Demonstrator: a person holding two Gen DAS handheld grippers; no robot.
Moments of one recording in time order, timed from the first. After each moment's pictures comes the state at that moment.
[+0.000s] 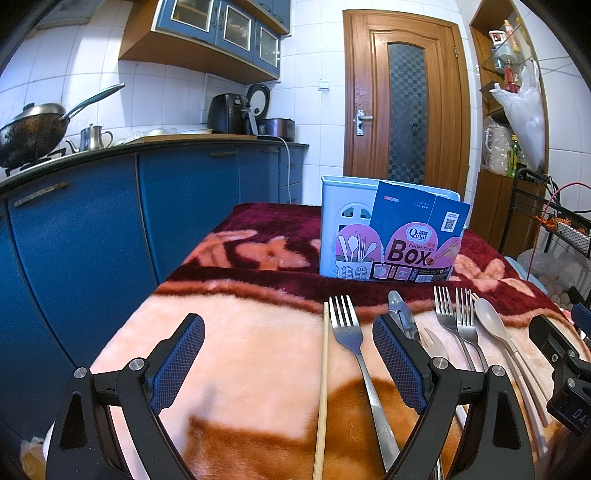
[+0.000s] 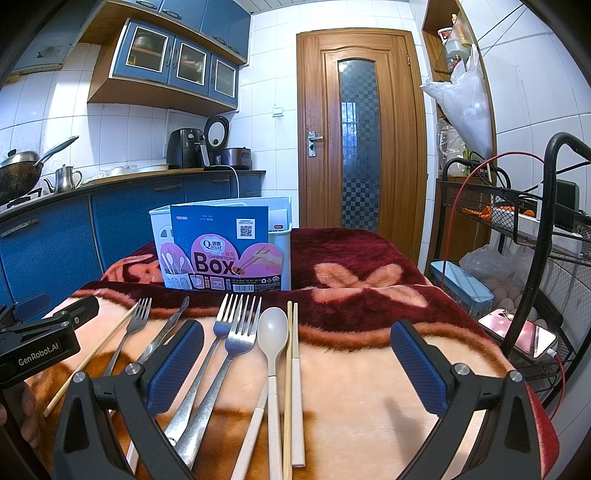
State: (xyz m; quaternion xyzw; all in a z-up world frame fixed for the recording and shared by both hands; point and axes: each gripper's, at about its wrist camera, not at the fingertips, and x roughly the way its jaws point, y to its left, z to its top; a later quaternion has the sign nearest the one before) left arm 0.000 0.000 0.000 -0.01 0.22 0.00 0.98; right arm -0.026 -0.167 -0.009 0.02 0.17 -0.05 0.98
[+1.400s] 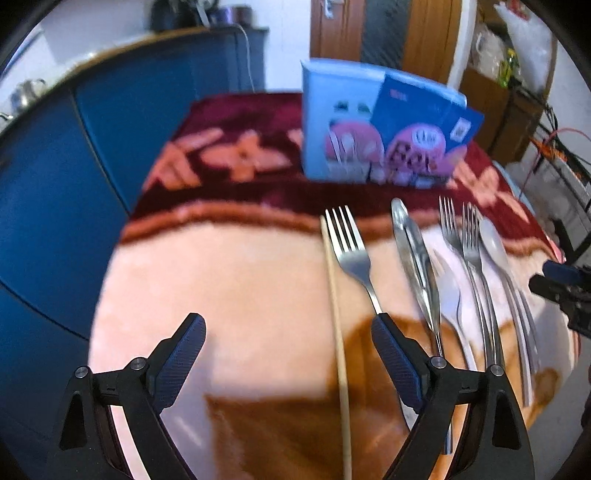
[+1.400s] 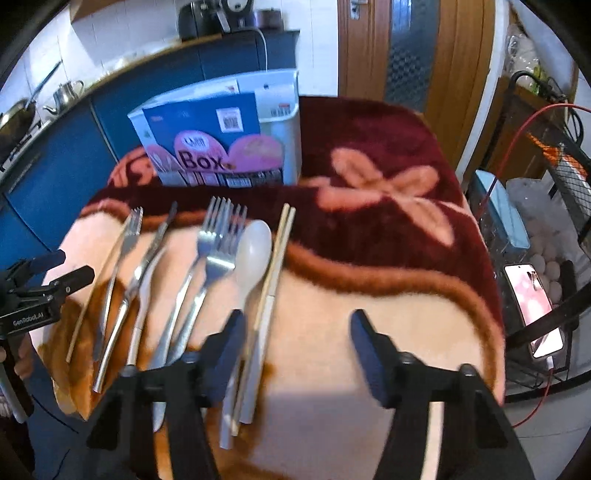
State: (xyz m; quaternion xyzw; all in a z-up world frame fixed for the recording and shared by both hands) left arm 0.051 0.009 -0.004 0.03 0.47 -0.08 0.88; right arm 0.042 -0.212 0.002 0.00 0.49 0.04 0.87
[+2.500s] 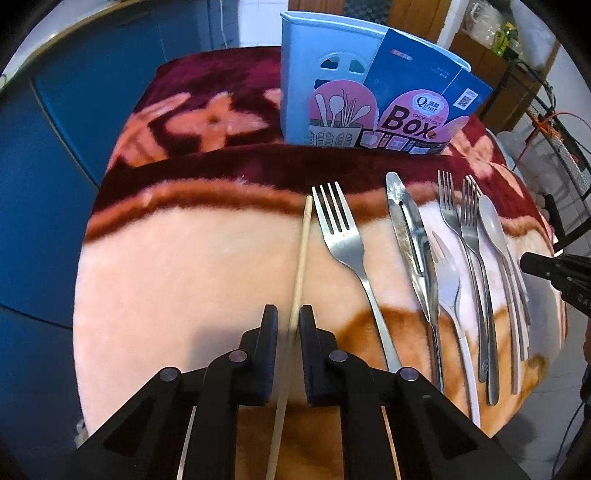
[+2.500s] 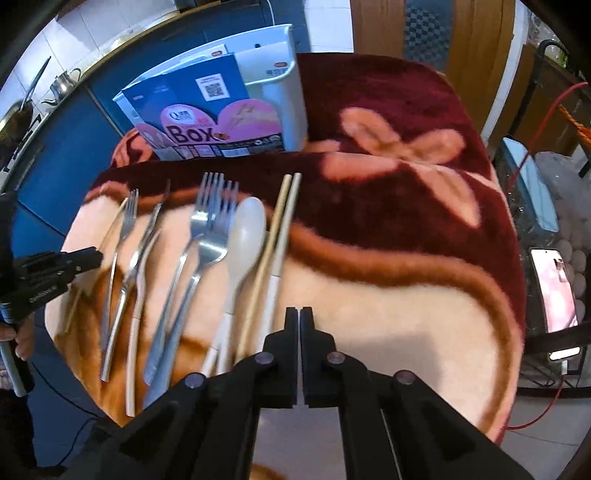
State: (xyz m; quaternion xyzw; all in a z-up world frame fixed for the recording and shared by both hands) left arm 0.082 0.001 -0.010 0.05 0.56 -0.11 0.82; right arm 0.070 -0.224 -0.003 0.04 0.55 0.09 0.83
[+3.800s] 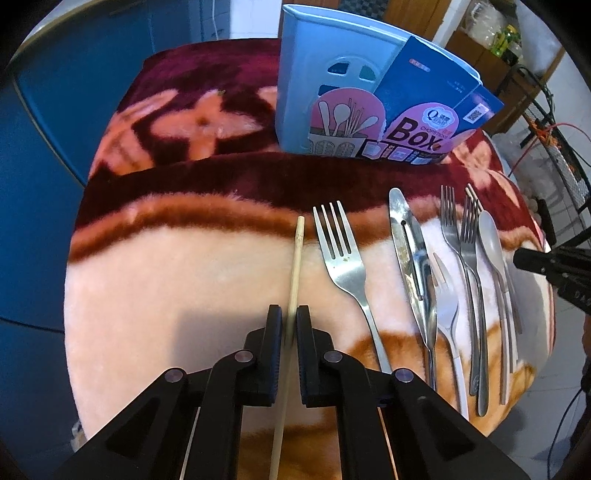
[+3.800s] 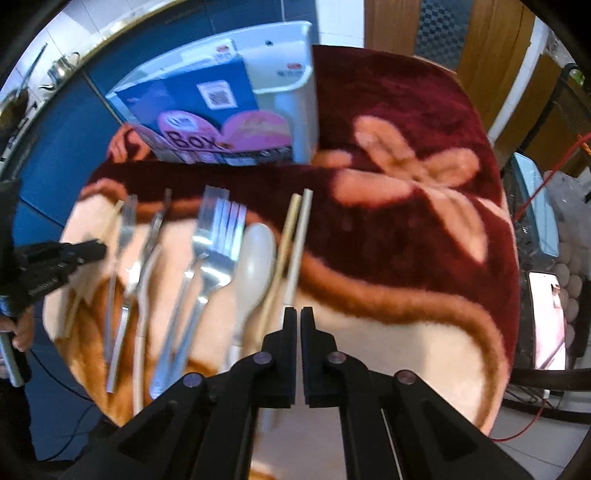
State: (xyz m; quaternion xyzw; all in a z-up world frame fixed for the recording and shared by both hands) left arm 0.108 0.005 -0.010 0.03 0.57 -0.14 0.81; right arm 0.095 -0.216 0.011 0.02 0.58 0.10 0.81
